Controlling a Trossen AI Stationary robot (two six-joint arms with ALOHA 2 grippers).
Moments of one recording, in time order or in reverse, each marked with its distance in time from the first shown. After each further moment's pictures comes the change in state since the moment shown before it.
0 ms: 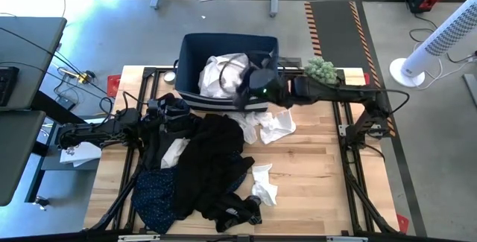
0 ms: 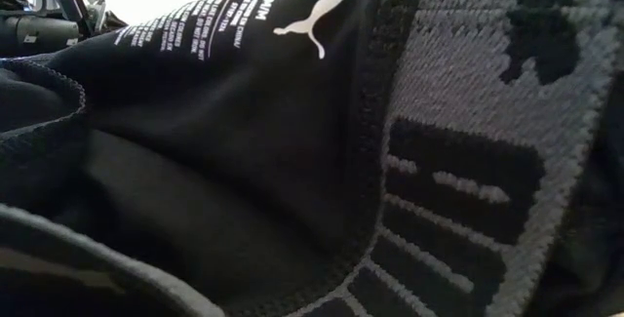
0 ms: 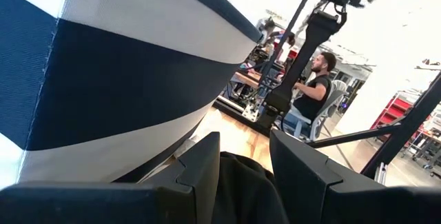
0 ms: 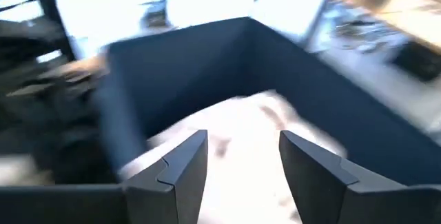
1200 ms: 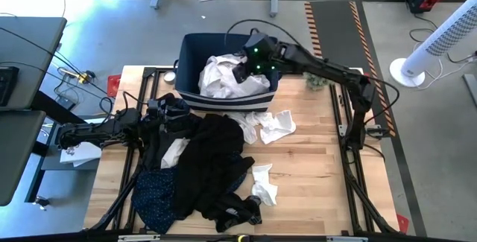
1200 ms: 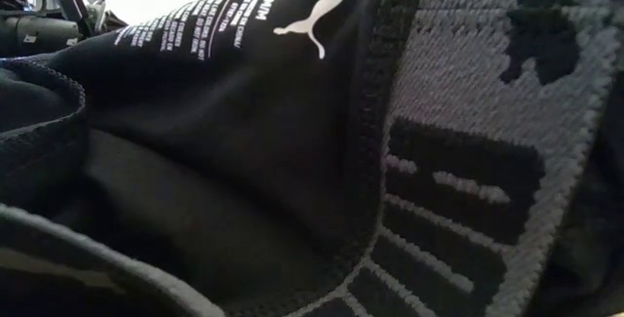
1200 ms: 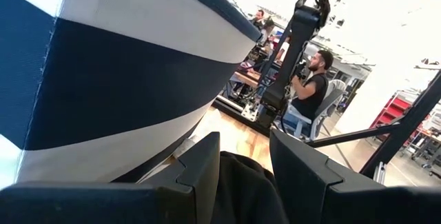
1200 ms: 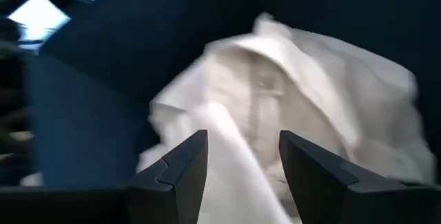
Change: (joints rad) left arm 0.000 0.000 0.000 0.000 0.003 0.000; right arm -0.327 0.147 0.146 -0.190 -0.588 0.282
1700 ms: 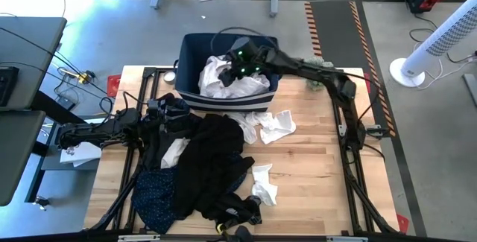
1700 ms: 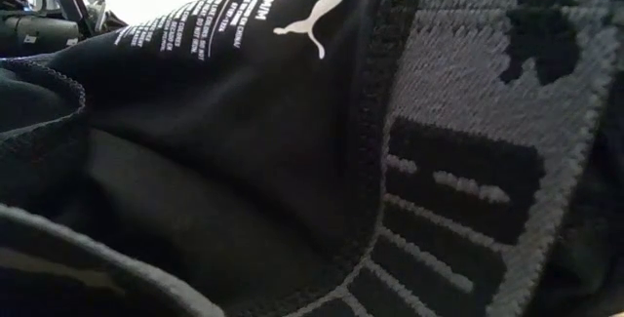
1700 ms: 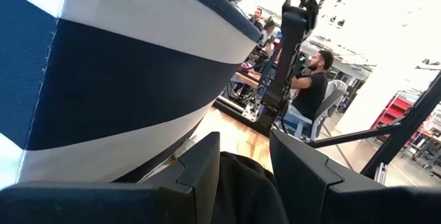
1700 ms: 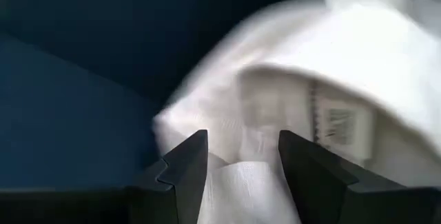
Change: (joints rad) left arm 0.000 0.000 0.000 0.000 -0.003 0.000; right arm -0.026 0.231 0.029 0.185 -0.202 0.003
